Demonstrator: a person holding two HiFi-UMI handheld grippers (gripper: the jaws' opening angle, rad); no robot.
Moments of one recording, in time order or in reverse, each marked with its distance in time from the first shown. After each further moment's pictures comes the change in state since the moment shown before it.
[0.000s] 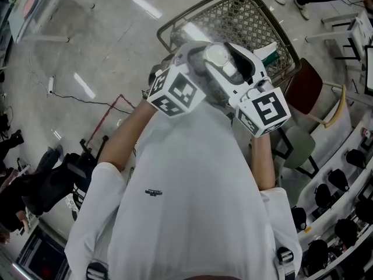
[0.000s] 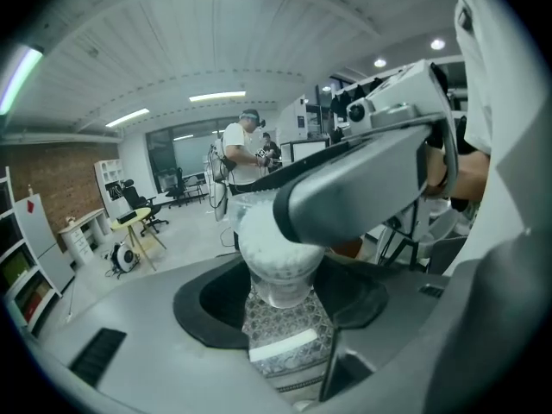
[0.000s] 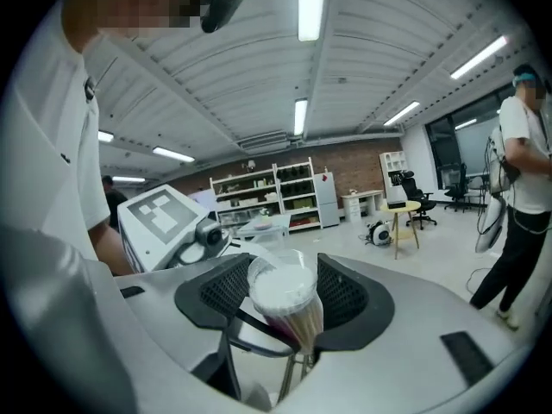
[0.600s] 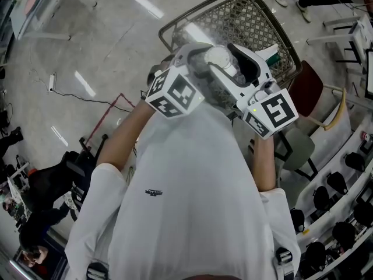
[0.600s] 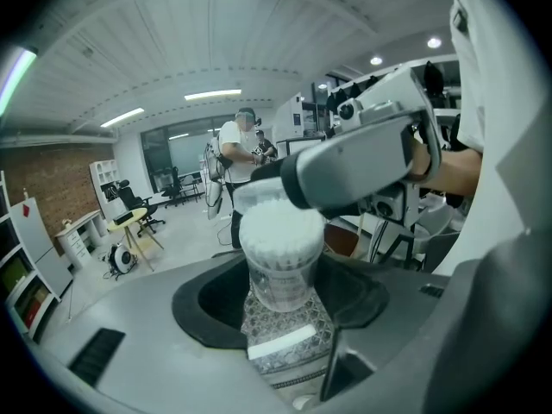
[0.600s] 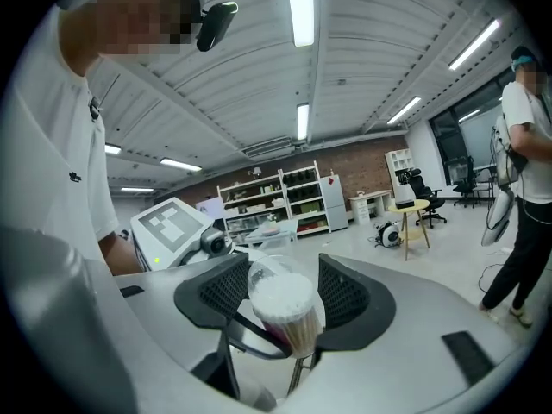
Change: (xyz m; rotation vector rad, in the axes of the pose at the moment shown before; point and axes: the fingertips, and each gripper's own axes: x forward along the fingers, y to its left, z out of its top) left arm -0.006 -0.003 0.000 0.018 0.017 -0.021; right arm -0.008 0.002 0.011 0.030 -0.042 0.063
